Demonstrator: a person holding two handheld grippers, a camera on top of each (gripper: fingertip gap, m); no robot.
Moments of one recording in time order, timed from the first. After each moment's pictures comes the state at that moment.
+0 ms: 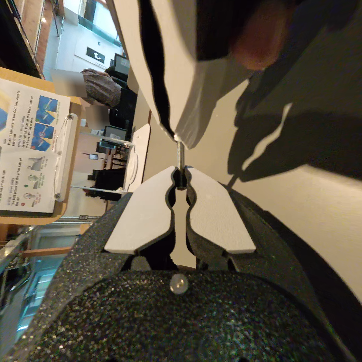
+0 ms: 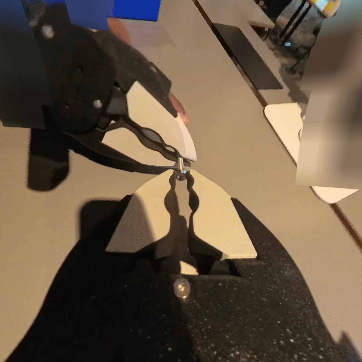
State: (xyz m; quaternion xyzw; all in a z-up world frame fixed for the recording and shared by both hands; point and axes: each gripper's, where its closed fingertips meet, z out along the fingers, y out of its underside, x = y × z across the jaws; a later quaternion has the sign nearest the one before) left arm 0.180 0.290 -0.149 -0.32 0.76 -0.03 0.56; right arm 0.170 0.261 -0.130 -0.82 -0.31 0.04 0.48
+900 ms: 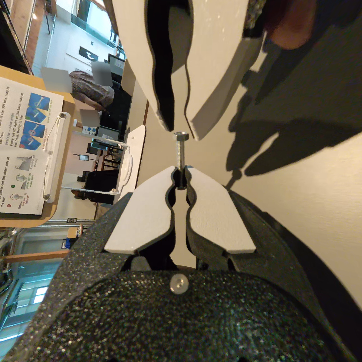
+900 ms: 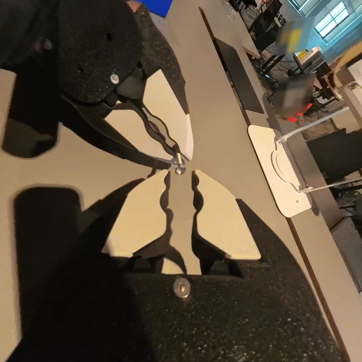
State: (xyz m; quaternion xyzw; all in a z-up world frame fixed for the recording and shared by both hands) left arm 0.179 0.289 -0.149 -0.33 0.77 -0.06 0.55; right arm 0.174 0.255 -0.126 -0.77 -0.40 -0.06 0.50
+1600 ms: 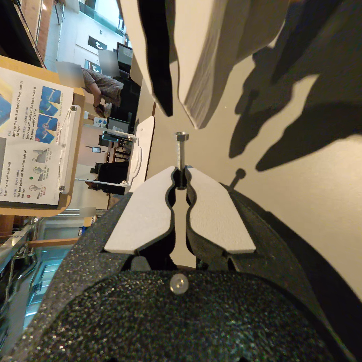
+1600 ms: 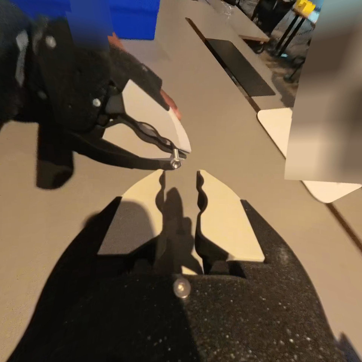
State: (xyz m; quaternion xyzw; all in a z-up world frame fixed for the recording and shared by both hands) left arm 0.177 0.300 -0.145 -0.34 0.76 -0.02 0.56; right arm 0.180 0.258 -0.121 -0.80 -0.32 0.04 0.51
